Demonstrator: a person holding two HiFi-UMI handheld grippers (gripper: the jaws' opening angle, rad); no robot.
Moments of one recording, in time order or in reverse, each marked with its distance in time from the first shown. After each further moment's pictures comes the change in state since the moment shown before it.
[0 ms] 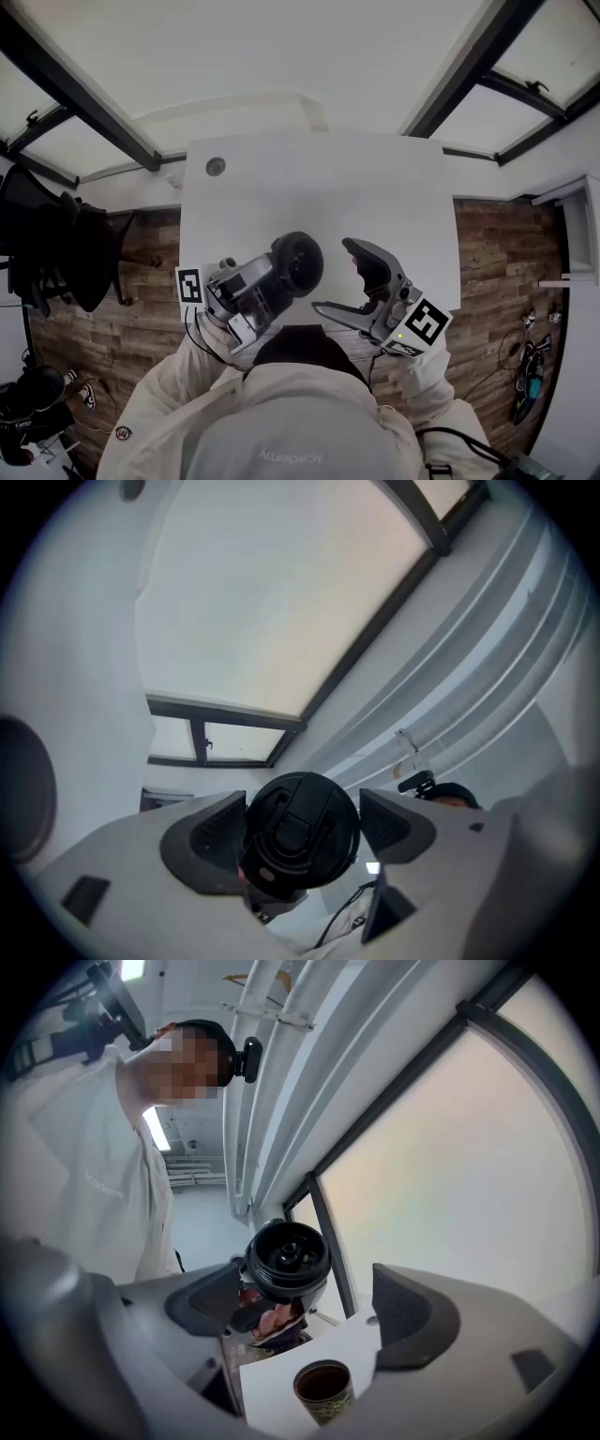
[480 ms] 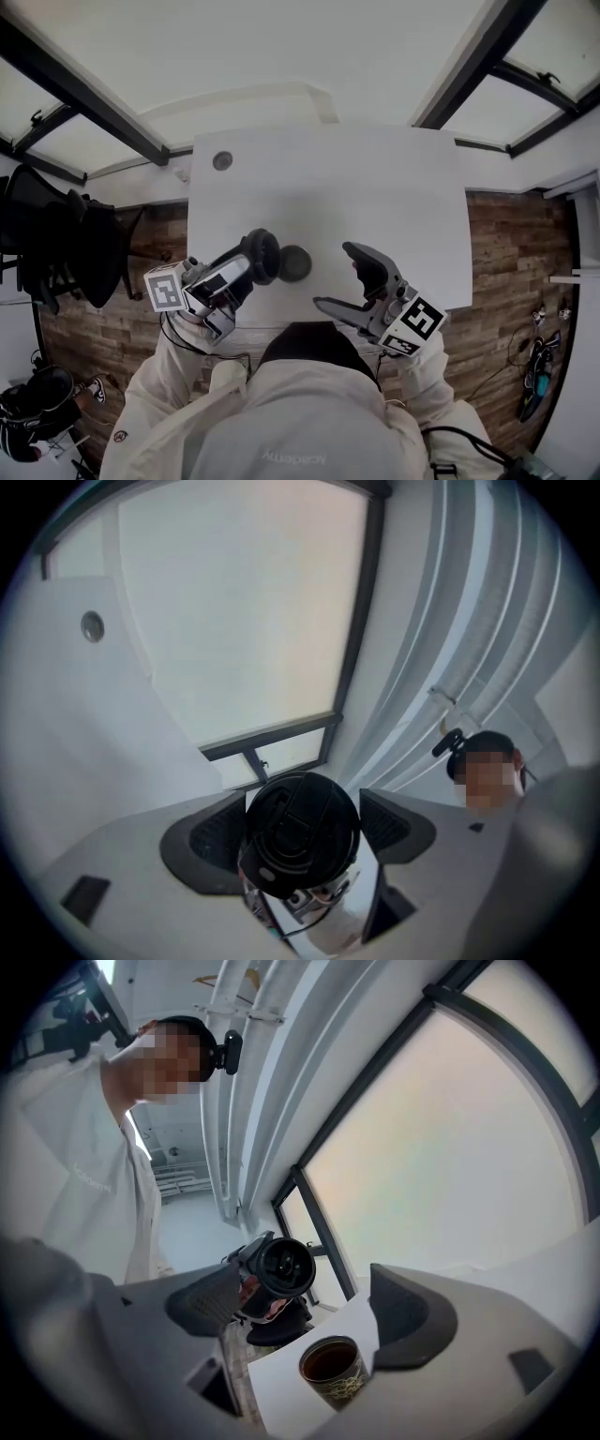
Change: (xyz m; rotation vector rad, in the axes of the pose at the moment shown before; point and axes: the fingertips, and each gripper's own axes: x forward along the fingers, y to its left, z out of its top) left arm -0.077 0.023 0.040 0.342 0.067 0.372; right arm 0.005 -0.012 -0.046 0.136 0.028 -0.053
